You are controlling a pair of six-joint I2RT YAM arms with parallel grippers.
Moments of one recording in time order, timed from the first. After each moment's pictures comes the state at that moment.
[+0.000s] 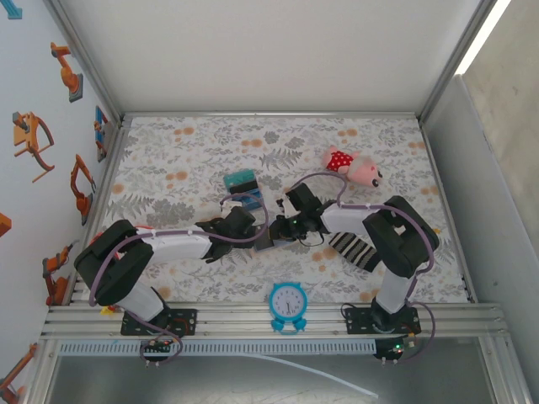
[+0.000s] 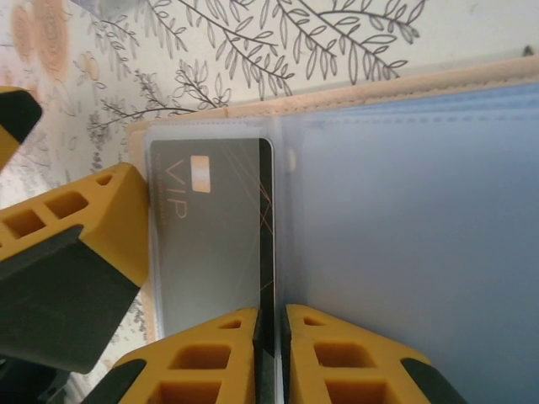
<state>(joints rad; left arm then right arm) -0.90 1.55 0.67 -0.20 -0.45 -0.61 0.69 1.78 0.87 -0.11 -0.54 0.64</state>
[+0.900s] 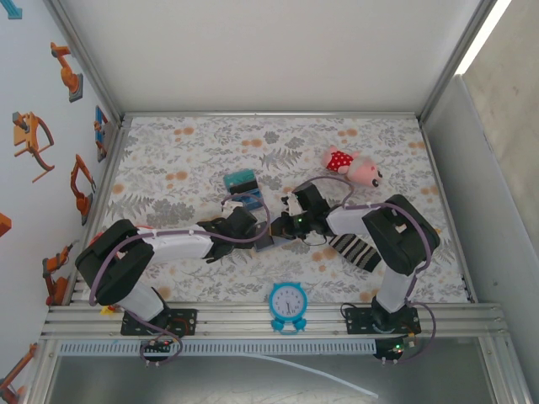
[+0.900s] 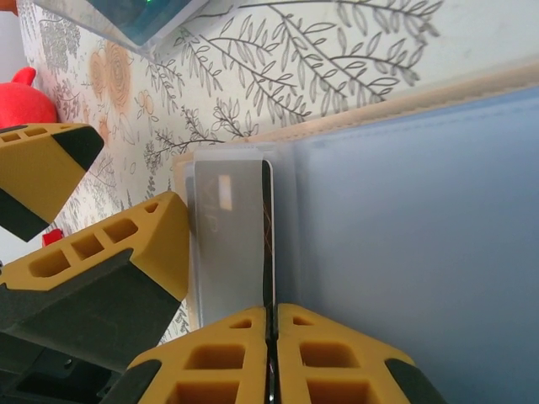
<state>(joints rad) -0.91 1.56 0.68 -0.23 -0.47 -0.61 0.63 1.79 0.79 0.09 -0.65 0.73</state>
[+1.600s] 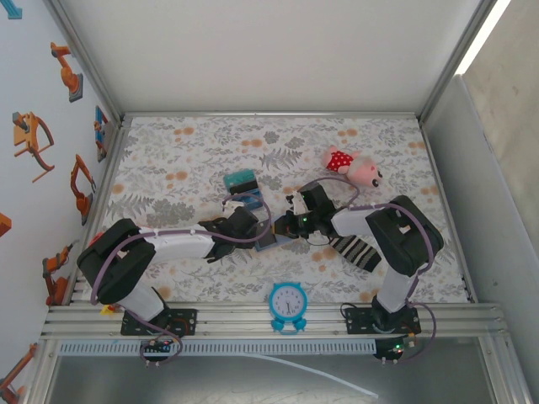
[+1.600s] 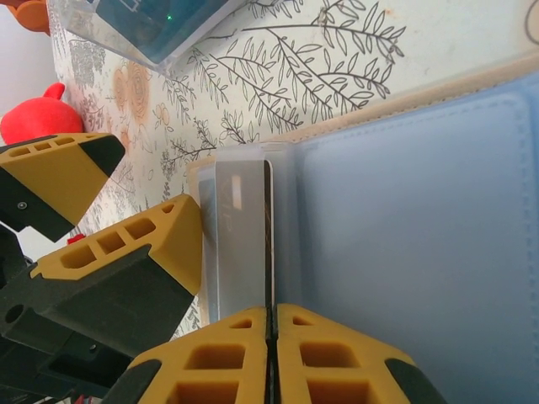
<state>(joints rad) -0.92 1.57 0.69 -0.23 -0.48 -0.61 0.59 1.77 0.74 0.17 -0.69 0.75</state>
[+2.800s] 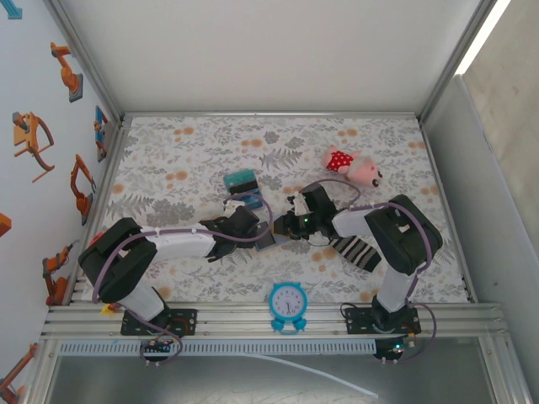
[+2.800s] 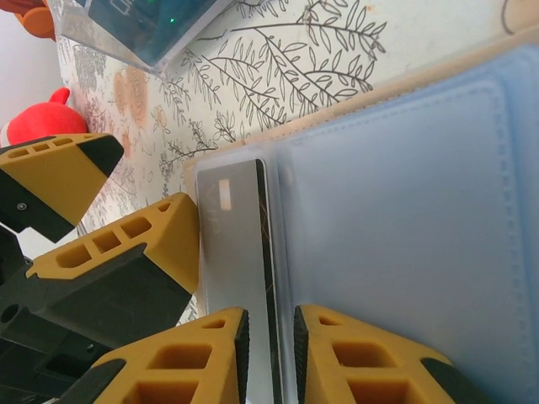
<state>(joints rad) -0.92 1.58 0.71 -0.24 -0.49 -0.60 0.59 1.78 0.72 0.20 -0.71 0.77</state>
